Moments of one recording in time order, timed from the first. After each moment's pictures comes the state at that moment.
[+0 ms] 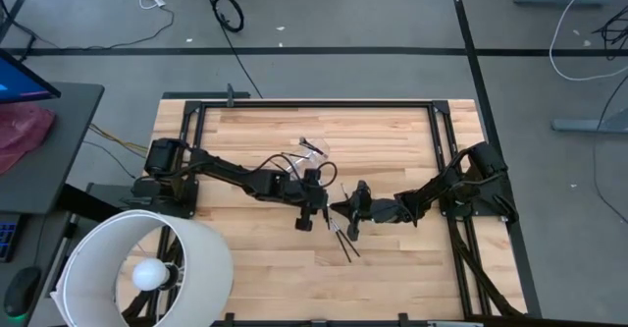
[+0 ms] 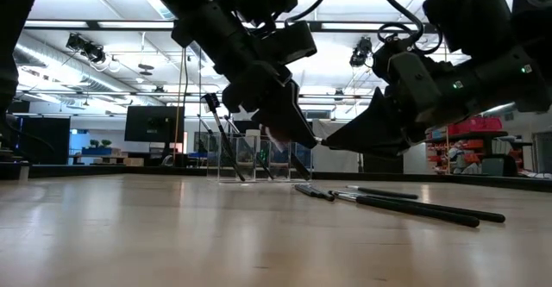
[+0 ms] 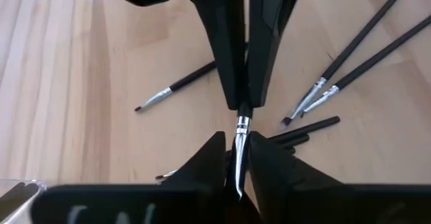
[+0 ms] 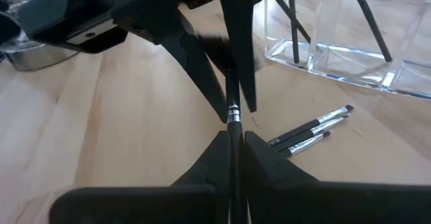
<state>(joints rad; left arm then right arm) -0.10 1.87 1.11 -0.01 -0.14 0.21 0.31 1.81 0.48 0.94 0.45 0.37</state>
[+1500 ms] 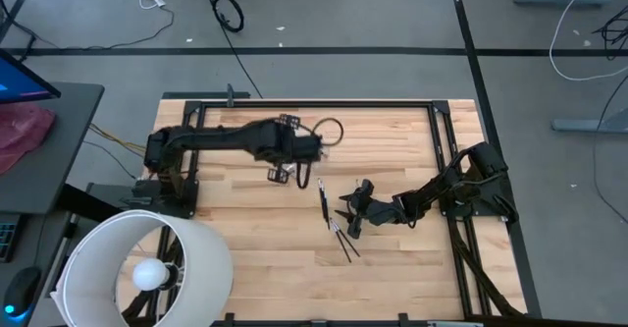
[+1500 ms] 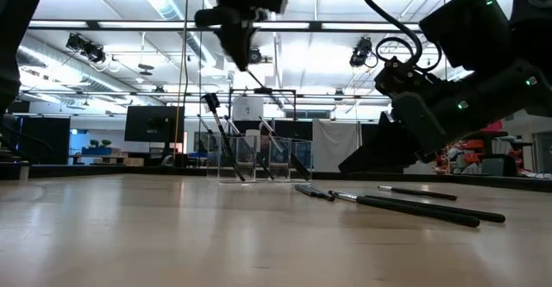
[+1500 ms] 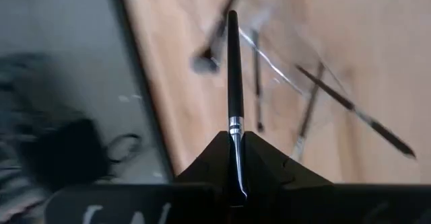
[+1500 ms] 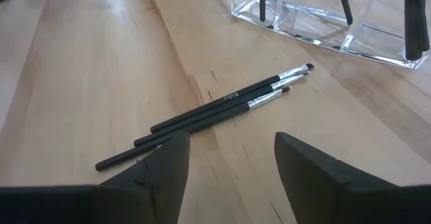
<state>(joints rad) 0.05 1.84 1.79 -1.32 -0.50 0.33 0.31 1.81 0.48 0.76 0.53 0.37</state>
